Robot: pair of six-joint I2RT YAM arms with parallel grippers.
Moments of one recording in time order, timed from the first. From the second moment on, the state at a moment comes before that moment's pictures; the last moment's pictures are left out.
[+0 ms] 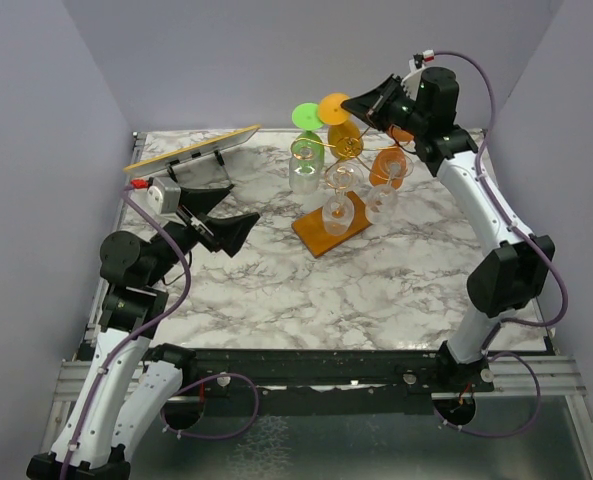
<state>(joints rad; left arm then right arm) -0.25 0.63 0.79 0.12 0.55 -0.40 0.27 1.78 1.80 -0.14 -0.43 0.92</state>
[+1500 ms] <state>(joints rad) -0.25 0.63 0.79 0.06 0.45 -0.40 0.27 1.58 1.66 -0.22 -0.06 0.94</state>
